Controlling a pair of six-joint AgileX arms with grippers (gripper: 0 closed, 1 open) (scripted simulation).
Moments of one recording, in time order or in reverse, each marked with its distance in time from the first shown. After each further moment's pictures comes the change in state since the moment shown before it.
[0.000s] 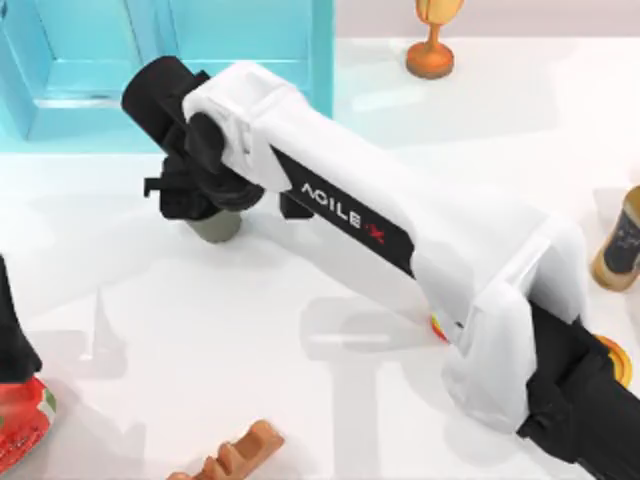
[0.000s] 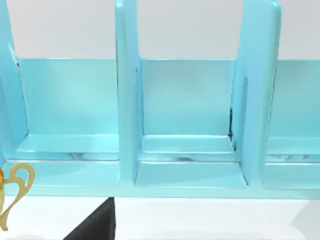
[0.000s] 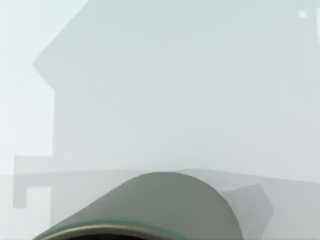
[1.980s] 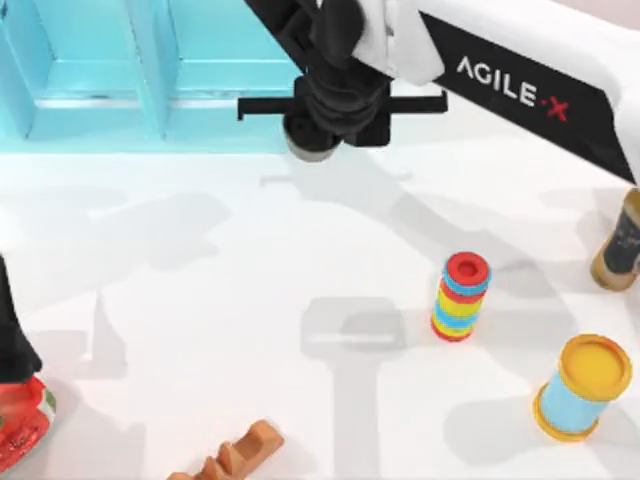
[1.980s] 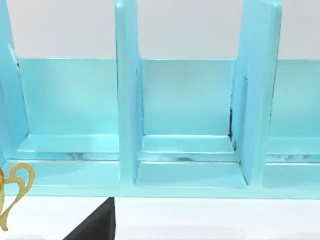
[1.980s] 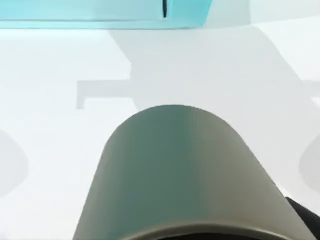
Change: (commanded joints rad) left arm 0.000 0.000 0.000 0.000 0.000 0.000; right arm -0.130 -0.595 -0.738 0.186 -0.058 -0.132
